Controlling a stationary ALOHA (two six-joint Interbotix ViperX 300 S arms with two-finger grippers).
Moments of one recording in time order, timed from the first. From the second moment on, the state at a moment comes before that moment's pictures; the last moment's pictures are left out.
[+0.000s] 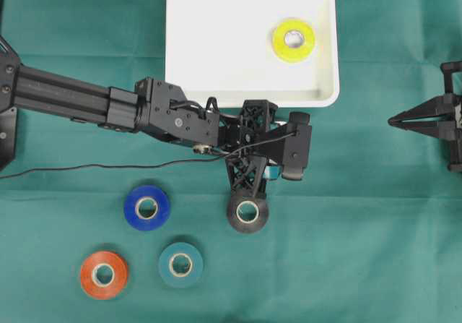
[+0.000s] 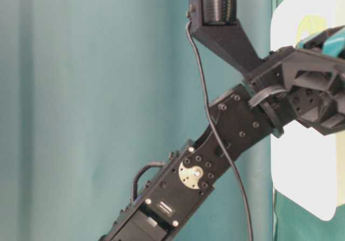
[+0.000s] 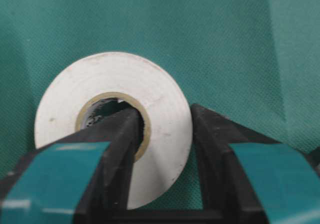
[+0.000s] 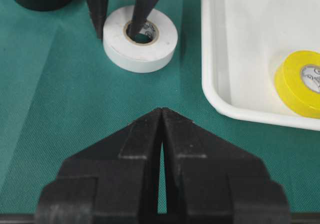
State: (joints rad) left arm -0.06 0.47 0.16 -0.02 0.26 0.12; right arm -0.01 -1.11 1.45 -0.03 0.07 0.01
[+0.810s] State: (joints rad) left arm -0.06 0.29 0.16 -0.02 0.41 0.12; right arm -0.01 -1.11 1.45 -0.03 0.07 0.01
